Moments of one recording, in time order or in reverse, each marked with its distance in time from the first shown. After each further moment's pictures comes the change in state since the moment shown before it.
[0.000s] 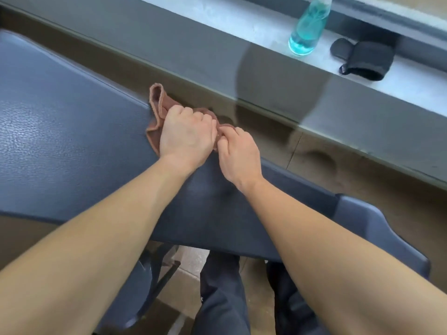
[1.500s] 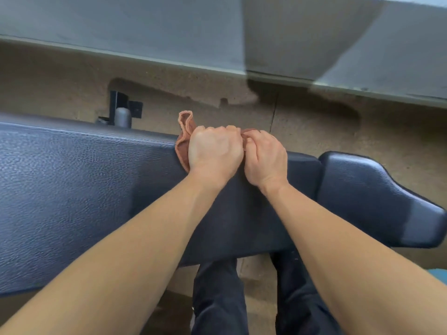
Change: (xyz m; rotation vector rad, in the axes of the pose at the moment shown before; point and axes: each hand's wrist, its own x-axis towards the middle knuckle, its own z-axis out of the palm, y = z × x) left_hand 0.037 0.200 0.063 -0.015 -0.319 0.126; right_hand -0.040 0.203 -0.016 0.009 0.081 0.304
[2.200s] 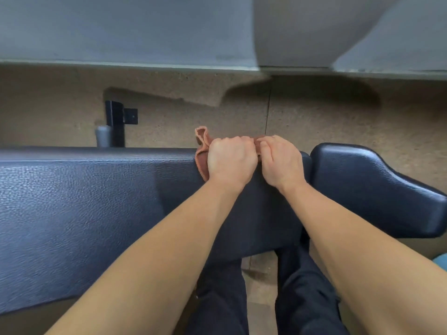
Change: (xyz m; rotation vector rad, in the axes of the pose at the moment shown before) left_hand 0.018 0.066 0.004 -0.033 -0.095 0.132; right_hand 0.004 0.072 -0.023 -0.043 -0.100 0.080
